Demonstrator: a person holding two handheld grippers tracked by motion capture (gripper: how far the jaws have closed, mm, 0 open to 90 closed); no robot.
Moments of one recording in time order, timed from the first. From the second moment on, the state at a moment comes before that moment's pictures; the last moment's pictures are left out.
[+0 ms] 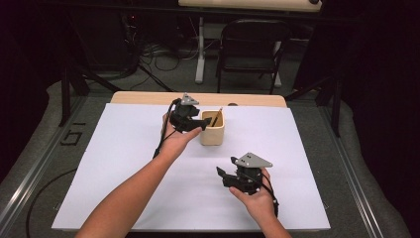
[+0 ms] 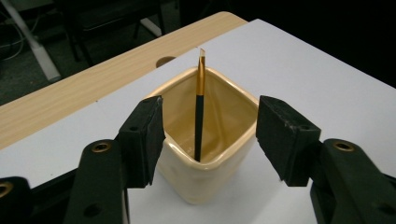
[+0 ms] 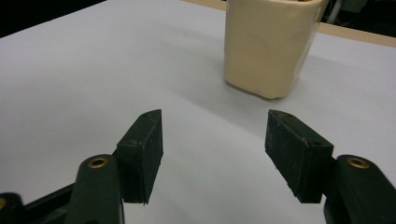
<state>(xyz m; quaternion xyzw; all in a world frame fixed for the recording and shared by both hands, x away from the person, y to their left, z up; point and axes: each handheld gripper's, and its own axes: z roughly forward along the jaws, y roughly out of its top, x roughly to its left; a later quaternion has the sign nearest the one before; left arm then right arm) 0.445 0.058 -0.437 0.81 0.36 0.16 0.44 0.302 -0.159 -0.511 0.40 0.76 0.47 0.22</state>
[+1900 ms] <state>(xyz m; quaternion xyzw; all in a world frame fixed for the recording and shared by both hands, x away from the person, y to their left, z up) 0.372 0.135 -0.461 0.80 0.35 0.13 0.47 0.300 -0.158 -0.513 0.39 0.76 0.46 0.23</state>
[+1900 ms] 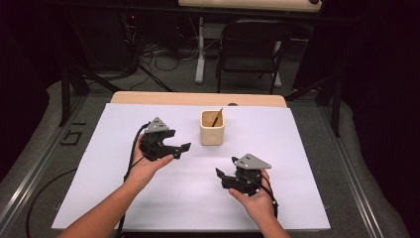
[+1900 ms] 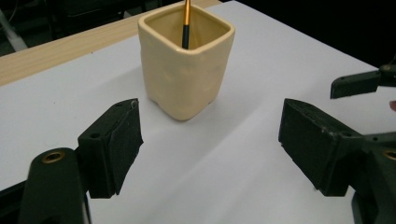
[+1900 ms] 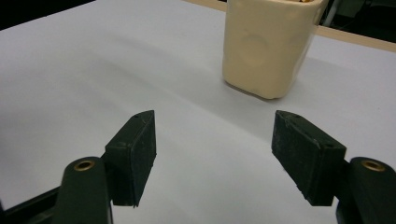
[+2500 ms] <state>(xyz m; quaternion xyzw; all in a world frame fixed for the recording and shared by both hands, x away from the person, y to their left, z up) 0.345 0.168 -0.489 0.79 0.37 0.13 0.47 0.299 -0.158 -0.514 0.39 0.76 0.46 0.23</state>
